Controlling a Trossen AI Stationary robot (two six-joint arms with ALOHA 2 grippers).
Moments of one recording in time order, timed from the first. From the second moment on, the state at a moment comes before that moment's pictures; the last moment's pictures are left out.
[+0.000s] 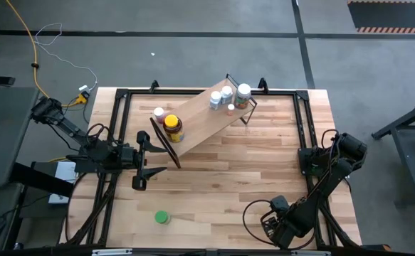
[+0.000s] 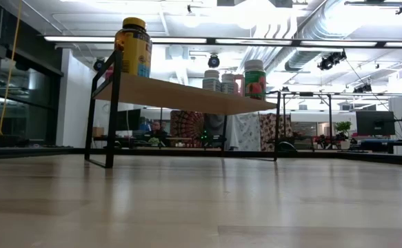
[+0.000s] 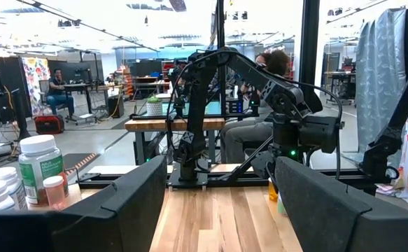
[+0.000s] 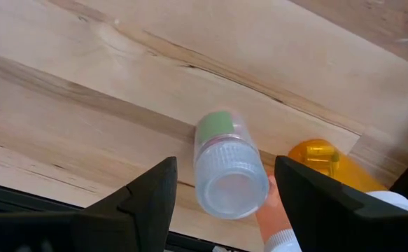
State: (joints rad) left arm -0.48 0.81 0.46 0.52 -0.61 0.13; right arm 0.93 1.77 1.20 -0.95 -0.08 2.10
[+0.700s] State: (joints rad) left arm -0.48 0.81 0.46 0.52 -0.62 0.13; right arm 0.93 1.77 1.20 -0.94 -0.08 2.11
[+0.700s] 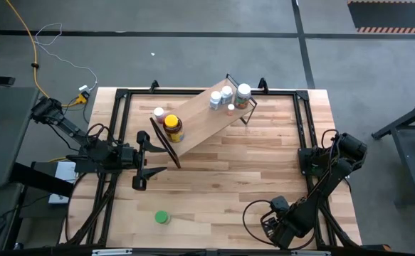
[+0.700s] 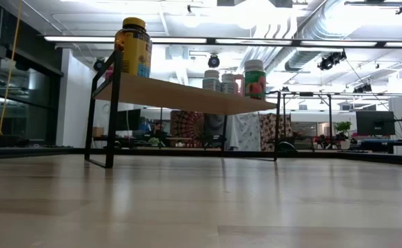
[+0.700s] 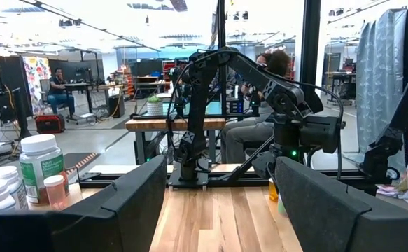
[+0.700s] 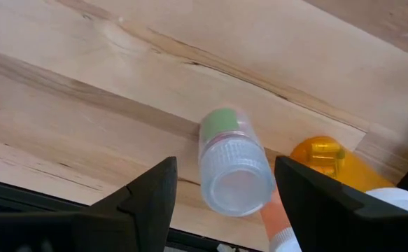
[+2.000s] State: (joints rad) left arm -0.48 0.80 0.46 0.52 -0.62 0.13; right arm 0.71 1.74 1.50 -1.09 0.15 1.26
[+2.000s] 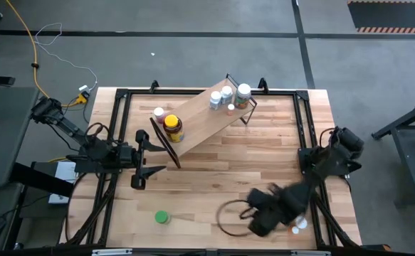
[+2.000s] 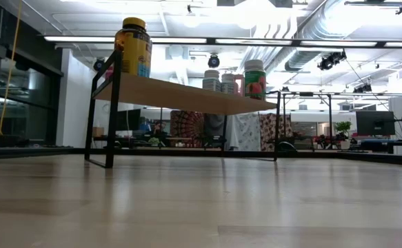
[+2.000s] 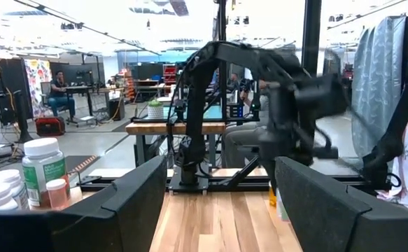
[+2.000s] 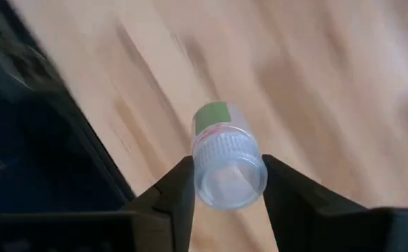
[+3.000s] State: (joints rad) left arm -0.48 0.80 0.46 0.52 -0.62 0.13; right arm -0.13 1.92 2.17 -1.46 0.20 0.45
